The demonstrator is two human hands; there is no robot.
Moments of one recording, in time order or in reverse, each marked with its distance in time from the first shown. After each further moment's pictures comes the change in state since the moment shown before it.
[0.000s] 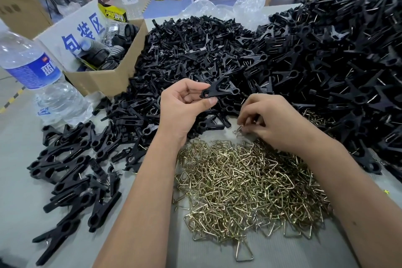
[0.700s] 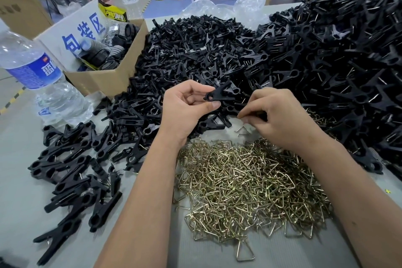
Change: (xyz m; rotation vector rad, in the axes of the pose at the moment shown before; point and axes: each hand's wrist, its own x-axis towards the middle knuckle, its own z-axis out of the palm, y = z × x) left_hand -0.001 0.001 0.000 0.031 -0.074 0.004; right_hand -0.003 -0.003 -0.002 -0.054 0.193 -0.064
